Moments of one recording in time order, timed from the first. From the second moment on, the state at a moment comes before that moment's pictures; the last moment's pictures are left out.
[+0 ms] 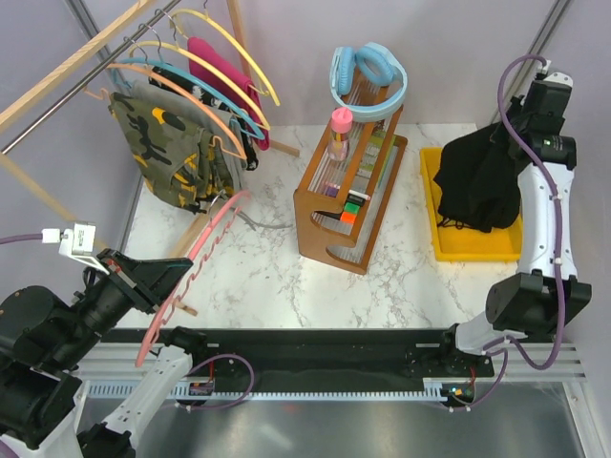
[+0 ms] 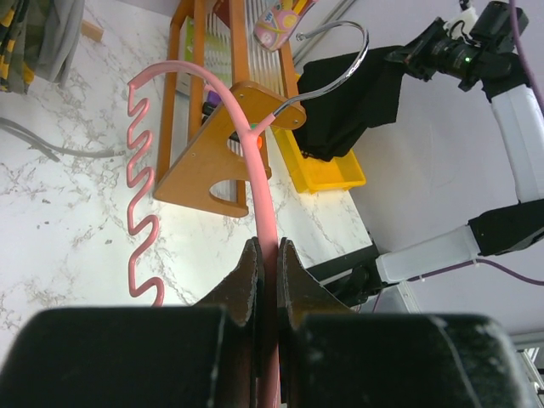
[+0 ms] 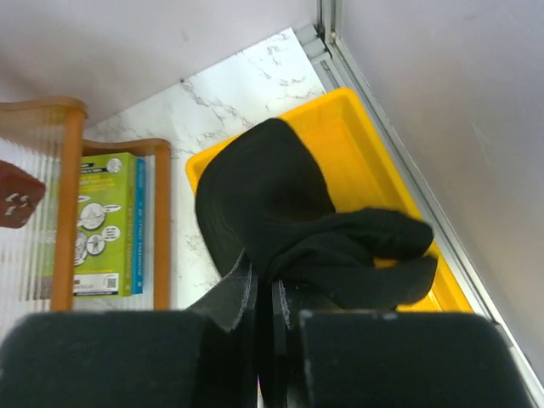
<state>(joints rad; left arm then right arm) -0.30 0.54 1.58 -1.15 0.24 -0.62 -0.22 1.52 1.75 -0.69 0.11 0.24</state>
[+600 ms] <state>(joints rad) -0.30 0.54 1.58 -1.15 0.24 -0.60 -0.23 1.72 1.41 -0.50 0.14 0.33</state>
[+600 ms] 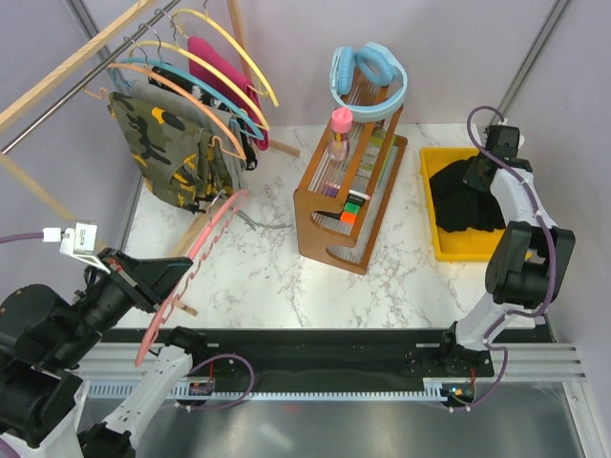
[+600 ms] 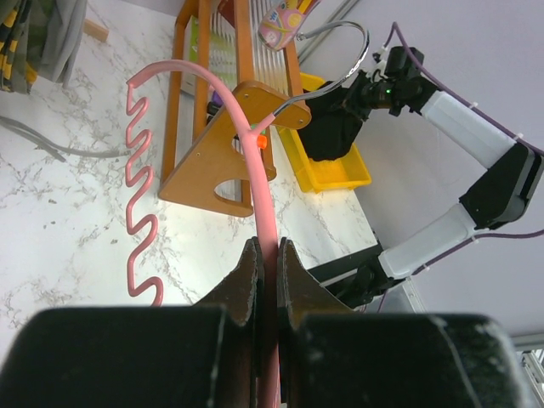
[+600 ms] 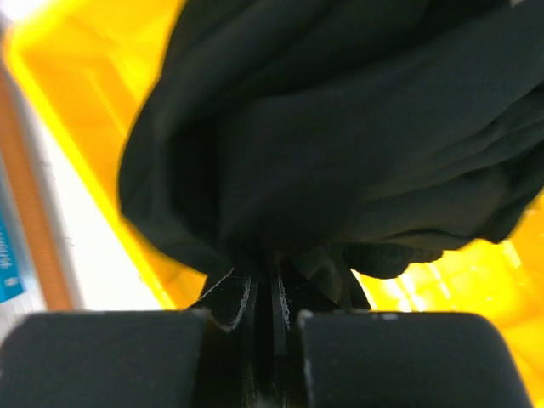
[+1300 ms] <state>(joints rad) -0.30 0.55 1.55 -1.14 0.17 -0.63 -0.11 1.80 1.56 -0.76 0.40 0.38</state>
